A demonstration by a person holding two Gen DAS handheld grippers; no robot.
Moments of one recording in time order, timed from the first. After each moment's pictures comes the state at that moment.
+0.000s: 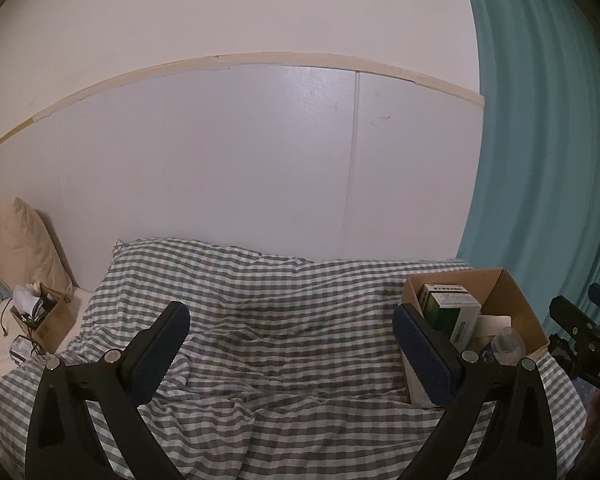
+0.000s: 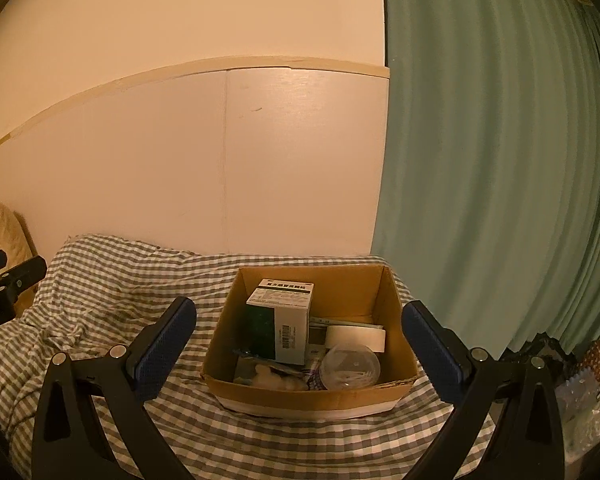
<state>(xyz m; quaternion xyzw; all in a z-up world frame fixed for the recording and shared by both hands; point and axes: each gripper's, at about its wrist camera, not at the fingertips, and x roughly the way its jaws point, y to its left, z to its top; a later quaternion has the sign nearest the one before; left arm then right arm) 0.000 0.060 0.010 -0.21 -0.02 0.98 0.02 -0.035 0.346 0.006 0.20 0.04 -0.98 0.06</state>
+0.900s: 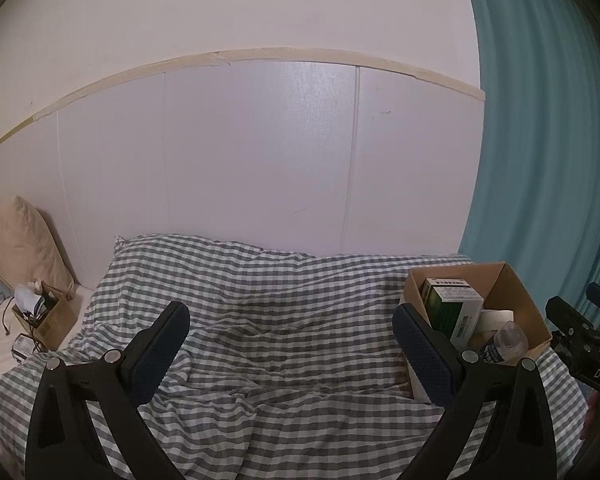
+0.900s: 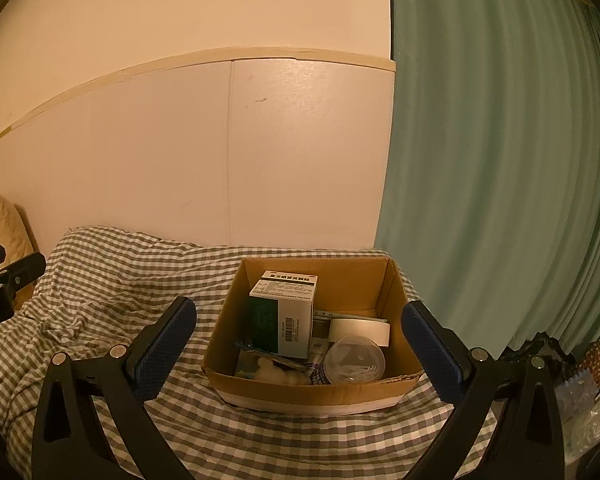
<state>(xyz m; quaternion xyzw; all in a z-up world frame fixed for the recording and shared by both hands) 0.001 0.062 0.008 -0.22 -0.01 0.98 0.02 -0.039 0.343 0.000 0.21 0.05 -0.98 0.07</state>
